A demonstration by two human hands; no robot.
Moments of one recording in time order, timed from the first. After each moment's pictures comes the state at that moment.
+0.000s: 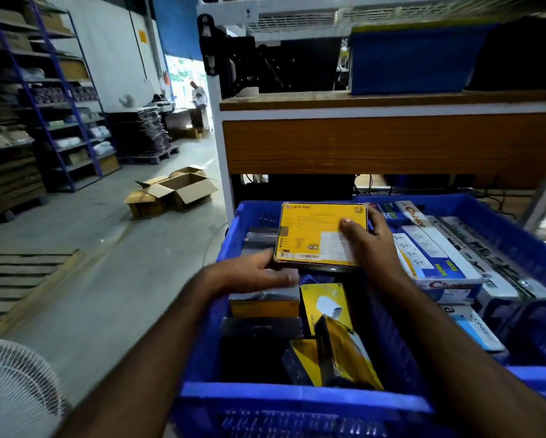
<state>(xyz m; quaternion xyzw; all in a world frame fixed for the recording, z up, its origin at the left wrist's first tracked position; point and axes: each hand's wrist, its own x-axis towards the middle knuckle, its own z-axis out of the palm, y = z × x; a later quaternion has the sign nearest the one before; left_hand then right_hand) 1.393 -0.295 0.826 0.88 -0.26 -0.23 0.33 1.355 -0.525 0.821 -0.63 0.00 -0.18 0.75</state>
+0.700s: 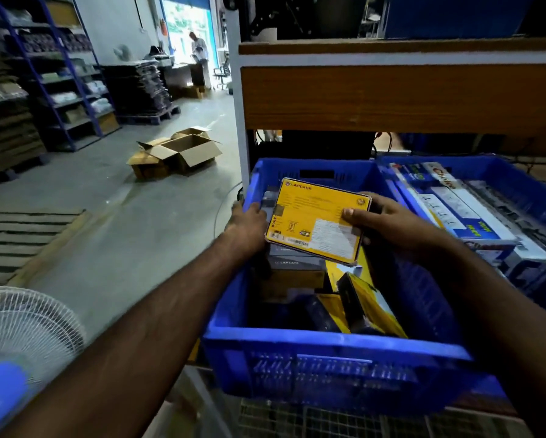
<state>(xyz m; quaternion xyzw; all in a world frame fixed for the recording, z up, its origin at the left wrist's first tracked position) 1.435 -0.267 0.777 0.94 -0.23 0.01 -0.24 1.347 -0.515 0.818 -0.76 -0.05 0.08 0.64</state>
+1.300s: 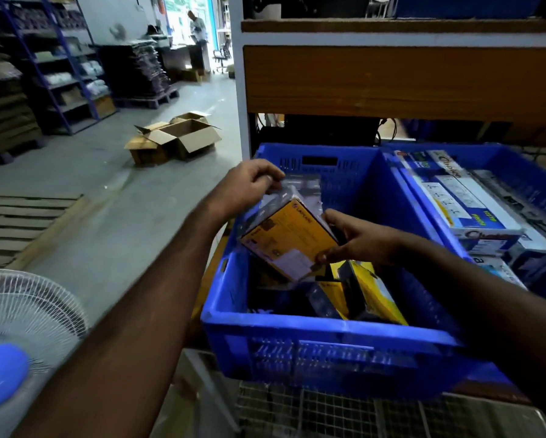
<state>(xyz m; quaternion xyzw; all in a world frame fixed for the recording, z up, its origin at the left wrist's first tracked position) 1.425 -0.248 0.816 0.85 -0.22 0.03 0.47 1.350 -0.484 0.794 -0.87 -0.13 0.22 0.43</state>
